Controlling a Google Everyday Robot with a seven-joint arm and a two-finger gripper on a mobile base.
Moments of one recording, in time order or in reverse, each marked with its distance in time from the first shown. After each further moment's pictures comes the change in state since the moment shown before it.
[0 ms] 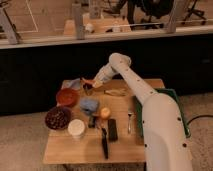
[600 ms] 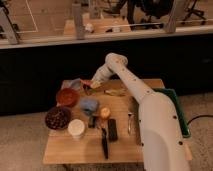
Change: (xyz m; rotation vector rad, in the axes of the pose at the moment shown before) arm -0.008 0.003 0.012 -0.014 0.024 -0.027
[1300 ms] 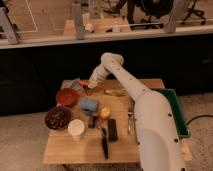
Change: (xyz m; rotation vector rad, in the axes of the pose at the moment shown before) arm -0.011 -0.001 0.011 -0.004 0.032 -0.015
